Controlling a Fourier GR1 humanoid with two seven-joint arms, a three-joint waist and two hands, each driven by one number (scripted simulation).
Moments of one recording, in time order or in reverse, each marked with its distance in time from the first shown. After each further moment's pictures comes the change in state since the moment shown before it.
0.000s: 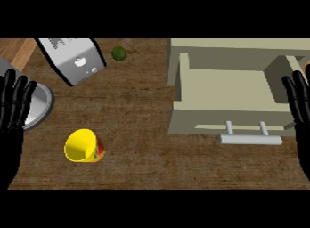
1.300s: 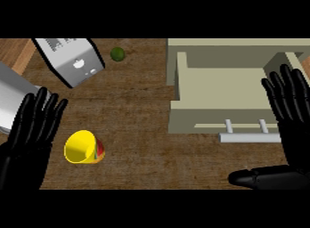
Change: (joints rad) left arm 0.105 -0.105 -0.079 0.005 0.220 -0.089 0.018; right arm -0.022 0.048 0.004 0.046 -0.069 0.059 0.094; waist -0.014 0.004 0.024
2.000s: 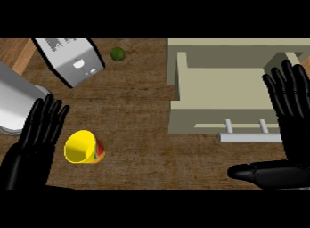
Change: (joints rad) left arm 0.048 -0.003 0.020 0.078 -0.027 0.001 -0.031; right arm -0.028 0.014 -0.017 0.015 0.014 -0.003 0.000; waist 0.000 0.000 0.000
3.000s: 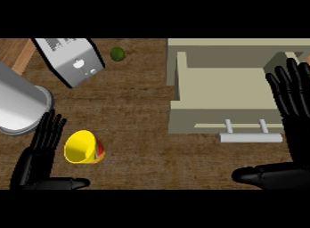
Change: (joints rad) left arm 0.013 0.048 0.144 0.397 -0.037 -0.089 -0.272; right arm -0.011 -0.003 -0.016 -0.029 -0.024 0.014 0.045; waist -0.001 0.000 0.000
